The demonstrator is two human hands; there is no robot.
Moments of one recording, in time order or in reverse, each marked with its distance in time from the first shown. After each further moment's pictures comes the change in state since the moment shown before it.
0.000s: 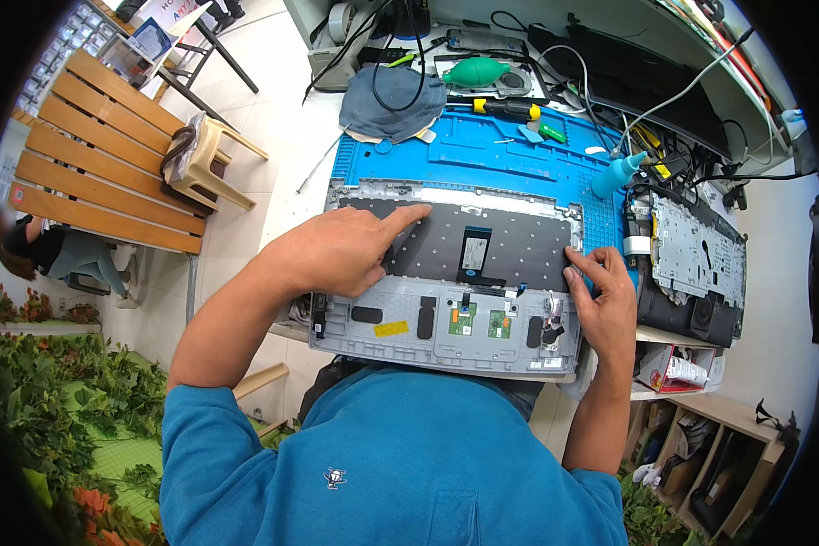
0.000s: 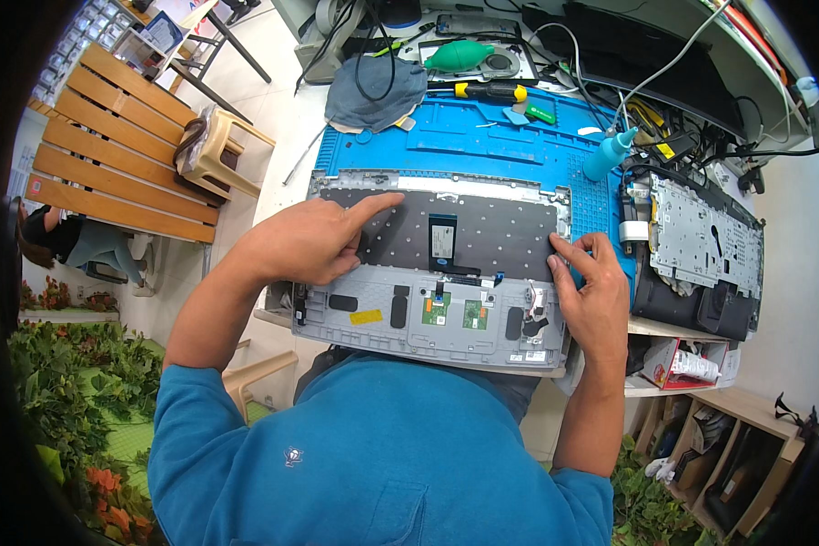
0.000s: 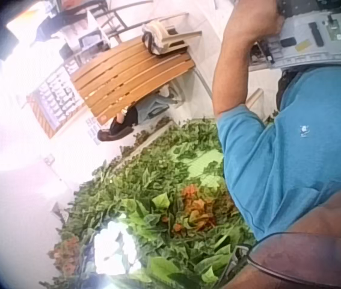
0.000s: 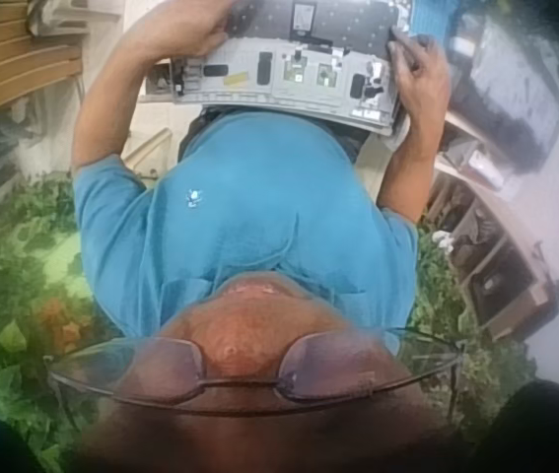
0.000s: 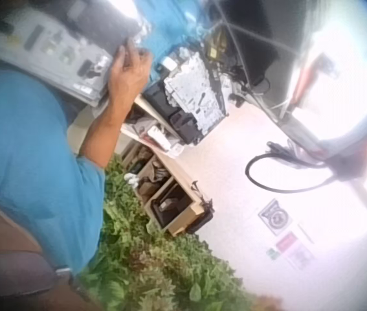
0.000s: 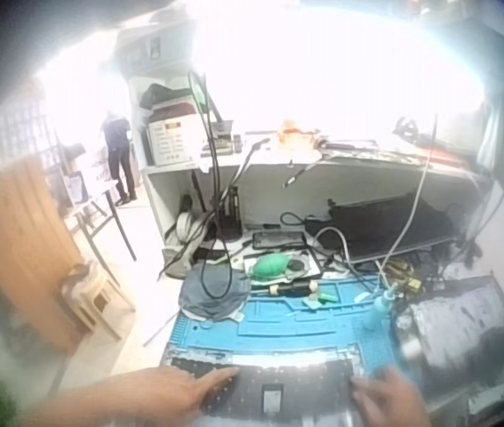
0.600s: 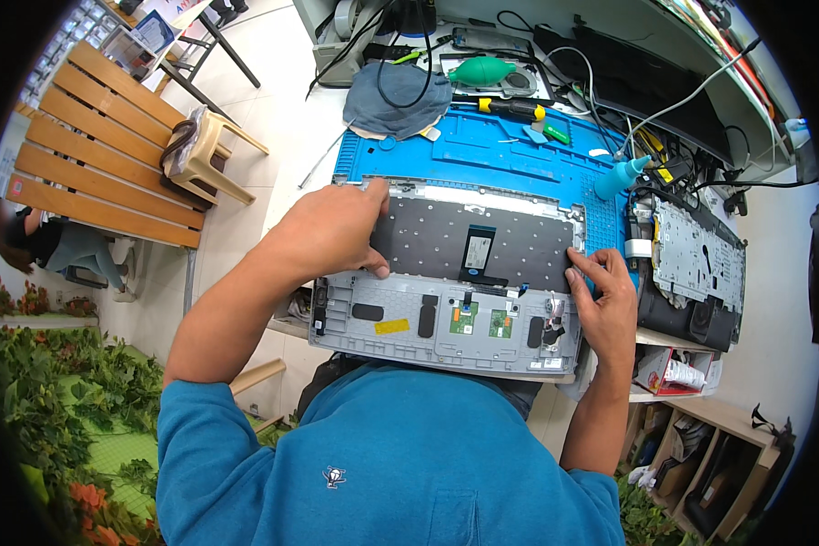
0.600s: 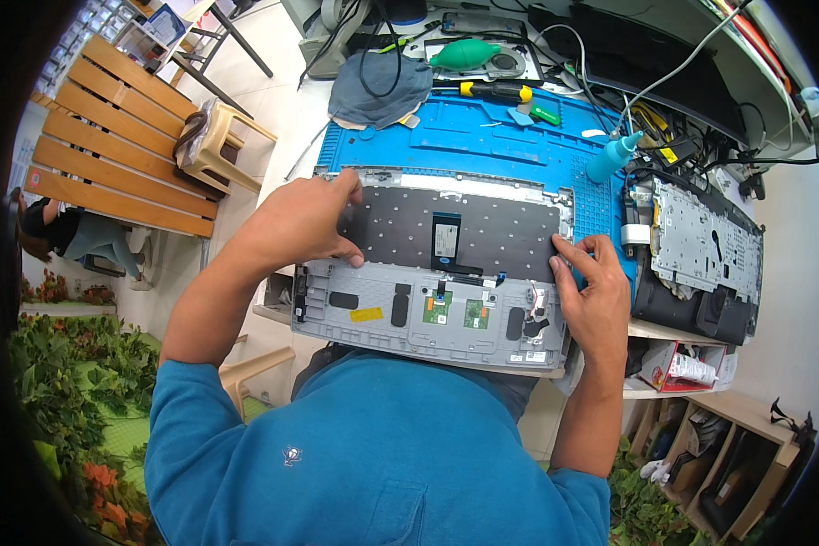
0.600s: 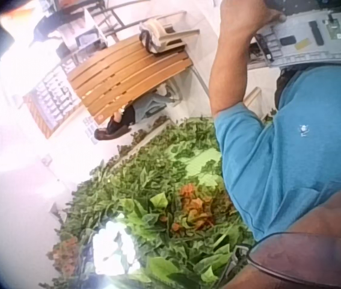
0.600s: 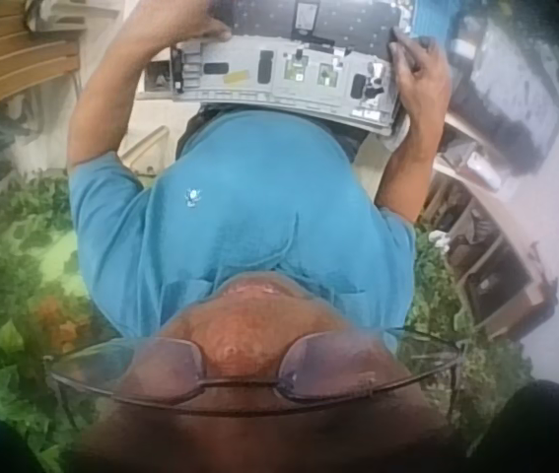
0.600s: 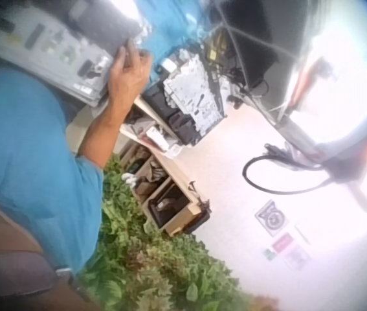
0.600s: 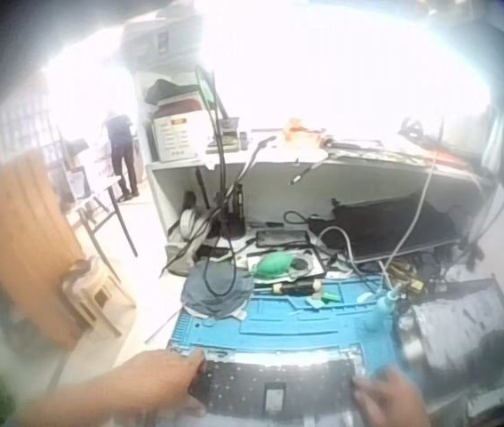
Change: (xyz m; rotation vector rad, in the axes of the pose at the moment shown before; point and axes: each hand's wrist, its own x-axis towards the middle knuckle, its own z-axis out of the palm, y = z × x) left_hand -0.002 0.003 -0.008 0.028 0.142 -0.270; right_hand 0.001 0.001 0.001 -0.002 0.019 -0.039
